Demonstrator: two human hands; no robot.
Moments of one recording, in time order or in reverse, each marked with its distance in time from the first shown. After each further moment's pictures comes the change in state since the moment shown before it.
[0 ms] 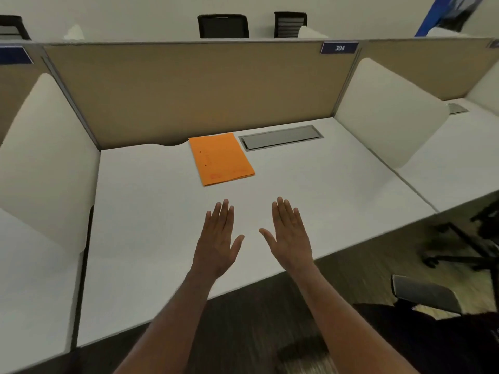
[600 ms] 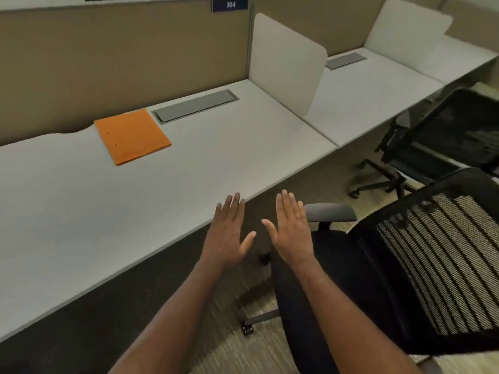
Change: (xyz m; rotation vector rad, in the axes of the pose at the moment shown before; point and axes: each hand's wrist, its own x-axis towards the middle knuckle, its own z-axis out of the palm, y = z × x) left_hand -0.073 0.256 0.046 -0.030 -0.215 0.277; right_hand -0.229 0.161 -0.063 0.019 -0.039 0.344
